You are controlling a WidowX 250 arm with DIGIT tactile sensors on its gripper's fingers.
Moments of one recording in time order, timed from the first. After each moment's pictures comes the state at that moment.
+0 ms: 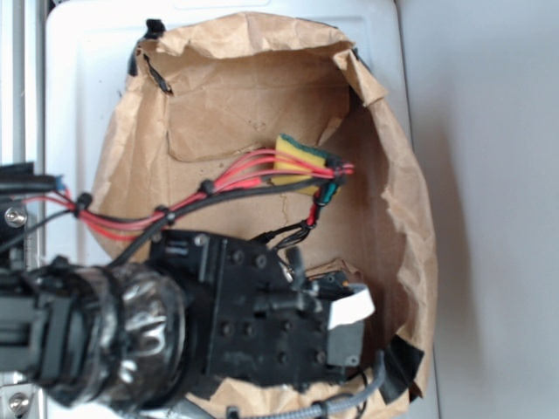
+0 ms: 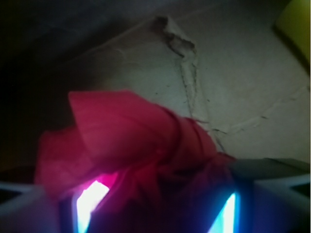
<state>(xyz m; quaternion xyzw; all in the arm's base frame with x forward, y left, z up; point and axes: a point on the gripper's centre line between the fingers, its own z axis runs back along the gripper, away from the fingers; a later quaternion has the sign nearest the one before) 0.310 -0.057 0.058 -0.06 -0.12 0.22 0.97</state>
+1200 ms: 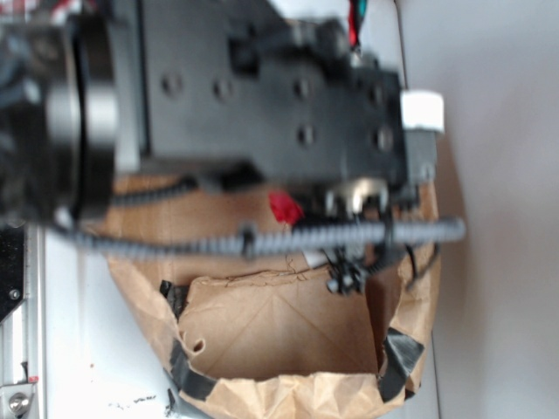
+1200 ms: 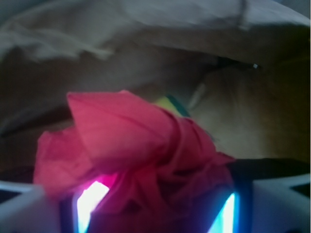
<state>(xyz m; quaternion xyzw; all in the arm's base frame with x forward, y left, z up) 0.302 0.050 0.139 0.02 -0.11 0.17 0.98</state>
